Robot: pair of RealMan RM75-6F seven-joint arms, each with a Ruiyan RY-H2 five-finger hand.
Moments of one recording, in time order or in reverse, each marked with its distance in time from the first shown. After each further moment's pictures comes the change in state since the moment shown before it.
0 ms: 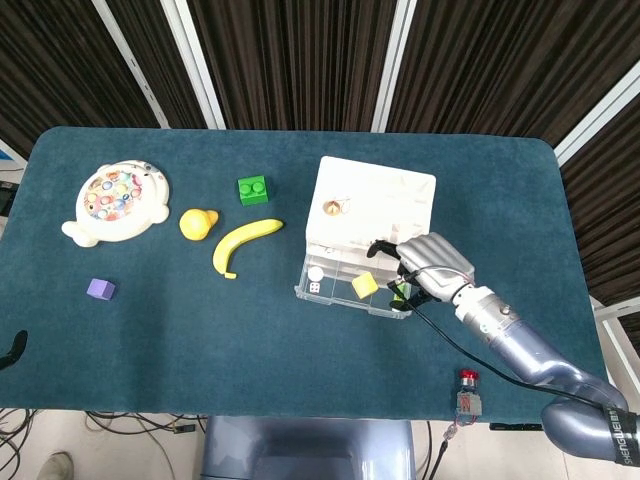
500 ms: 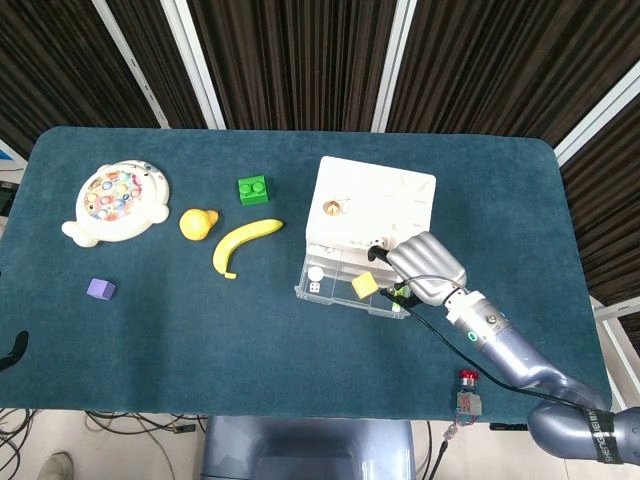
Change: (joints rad) left arm -0.001 -0.004 -0.001 -0.002 -0.003 0.002 0.012; right arm 0.002 -0.098 -0.046 0.010 0.011 0.123 -0.304
